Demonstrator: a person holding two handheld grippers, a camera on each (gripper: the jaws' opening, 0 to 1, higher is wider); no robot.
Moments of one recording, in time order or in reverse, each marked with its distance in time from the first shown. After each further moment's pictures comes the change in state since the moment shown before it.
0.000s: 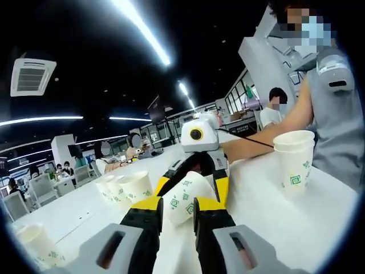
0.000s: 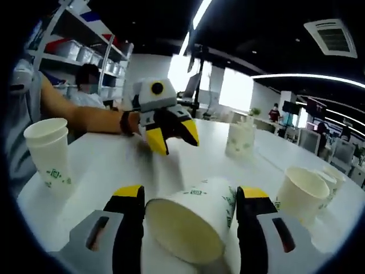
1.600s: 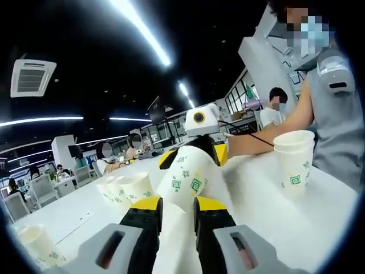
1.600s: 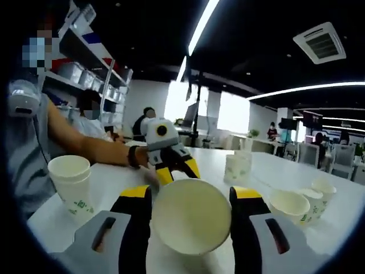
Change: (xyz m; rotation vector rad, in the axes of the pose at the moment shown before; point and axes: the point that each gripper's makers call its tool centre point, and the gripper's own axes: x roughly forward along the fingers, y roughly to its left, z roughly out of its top) left arm 0.001 -0.005 0.003 0.005 -0.001 0.002; right arm -0.036 0.010 0.054 0.036 -0.223 0.013
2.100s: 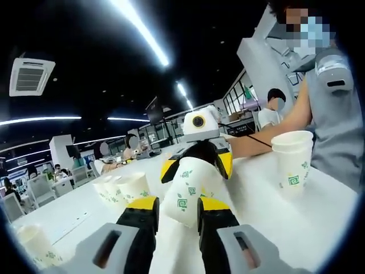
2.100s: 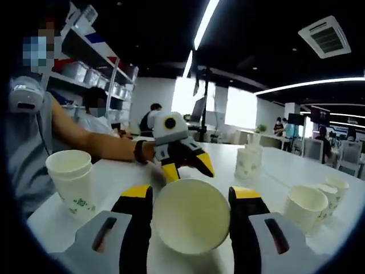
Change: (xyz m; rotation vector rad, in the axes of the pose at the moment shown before) left arm 0.006 -0.019 0.004 -0.006 0.000 -0.020; right arm 0.020 0.011 -0.015 0.007 0.043 0.058
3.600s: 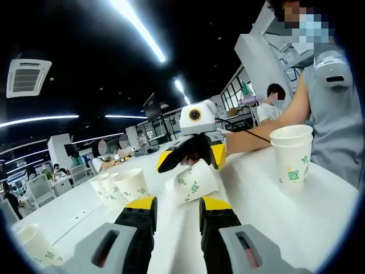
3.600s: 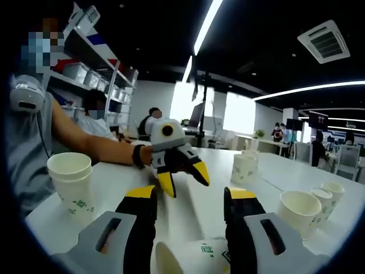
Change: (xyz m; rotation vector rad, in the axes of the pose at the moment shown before) left arm -0.003 0.014 -0.010 0.015 0.027 -0.012; right arm -0.010 0.000 0.009 -0.015 -0.044 -0.022
